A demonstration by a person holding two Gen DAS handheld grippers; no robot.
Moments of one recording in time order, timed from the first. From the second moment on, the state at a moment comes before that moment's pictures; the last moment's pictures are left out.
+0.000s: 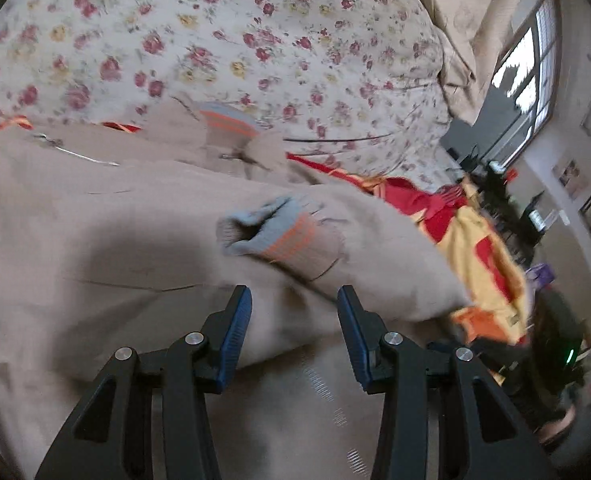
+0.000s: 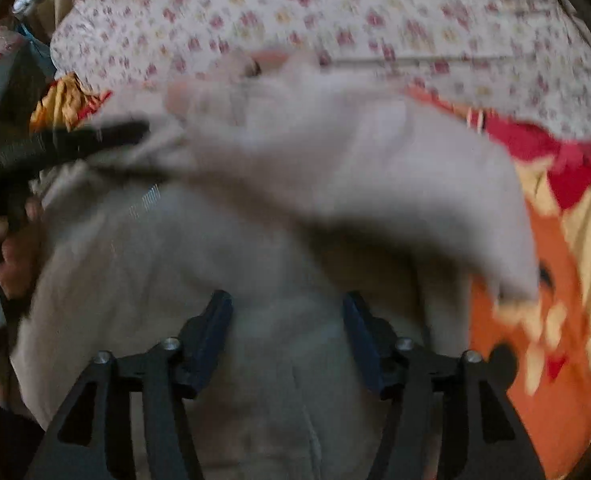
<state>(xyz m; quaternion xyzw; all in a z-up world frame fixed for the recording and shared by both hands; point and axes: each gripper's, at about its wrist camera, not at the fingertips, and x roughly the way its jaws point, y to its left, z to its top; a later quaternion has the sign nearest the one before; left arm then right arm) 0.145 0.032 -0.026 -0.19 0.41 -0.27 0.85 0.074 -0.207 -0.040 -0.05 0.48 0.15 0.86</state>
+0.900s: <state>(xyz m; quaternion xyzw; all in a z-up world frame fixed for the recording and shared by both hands) 0.129 0.115 0.072 -0.21 0.34 -0.12 0.91 0.072 -0.203 -0.042 -0.07 0.48 0.13 0.86</state>
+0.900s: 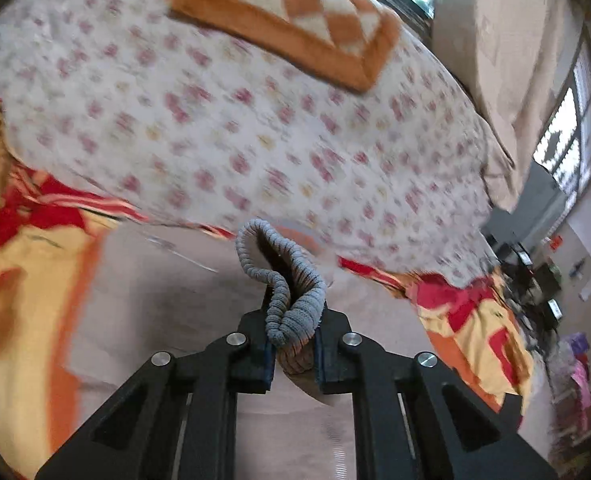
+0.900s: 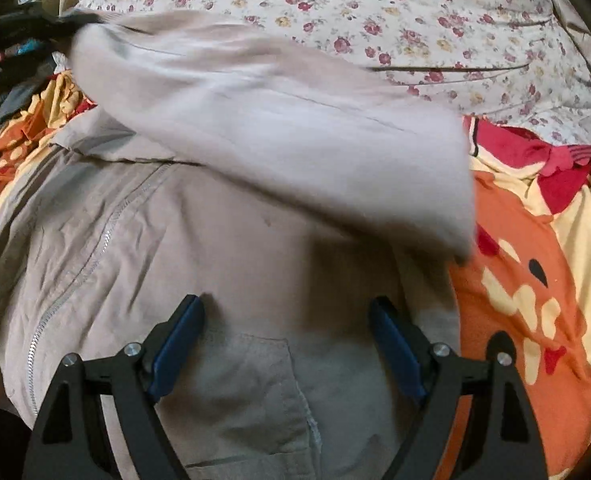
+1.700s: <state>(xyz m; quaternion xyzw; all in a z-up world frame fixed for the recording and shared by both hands) 0.106 0.196 0.012 -0.17 0.29 0.03 0.94 0.072 -0.281 0.022 0.06 0.38 0.09 0.92</state>
